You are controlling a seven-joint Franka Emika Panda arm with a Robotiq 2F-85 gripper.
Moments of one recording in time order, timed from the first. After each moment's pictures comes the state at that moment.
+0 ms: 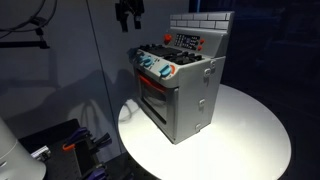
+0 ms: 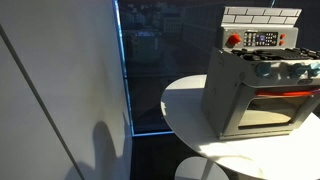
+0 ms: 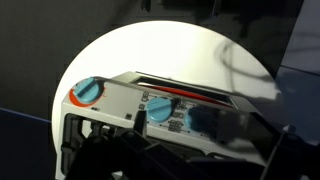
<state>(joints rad) 0.01 -0.28 0.15 -2.06 -0.13 1.70 0.14</state>
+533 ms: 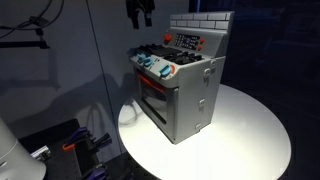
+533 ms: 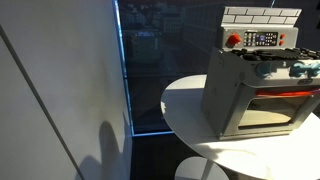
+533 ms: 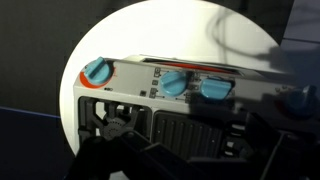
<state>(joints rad) 0.00 -0.24 0.10 -2.02 -0.13 1.77 0.18</state>
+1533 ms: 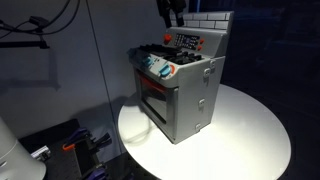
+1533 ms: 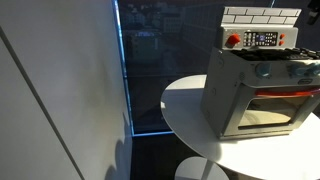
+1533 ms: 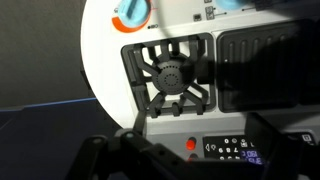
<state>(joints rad) -0.07 -0.18 0.00 -2.02 -0.18 2.07 0.33</state>
